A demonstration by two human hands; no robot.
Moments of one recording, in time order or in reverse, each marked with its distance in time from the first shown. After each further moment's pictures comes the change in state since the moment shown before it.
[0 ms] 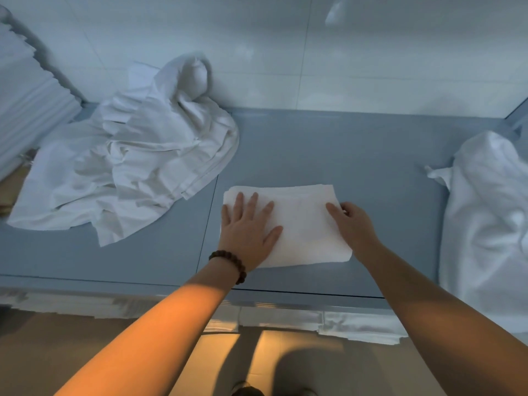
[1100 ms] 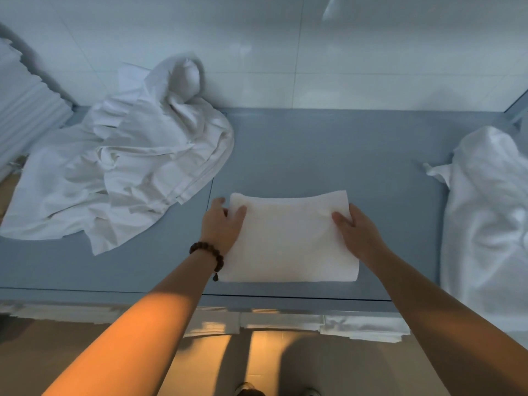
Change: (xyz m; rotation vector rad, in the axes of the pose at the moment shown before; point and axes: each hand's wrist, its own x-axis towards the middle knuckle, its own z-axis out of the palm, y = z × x) left_hand 0.023 -0.032 -0.012 -0.793 0.144 -0.430; right_hand -0.003 0.014 -0.012 -0.058 -0.068 -0.047
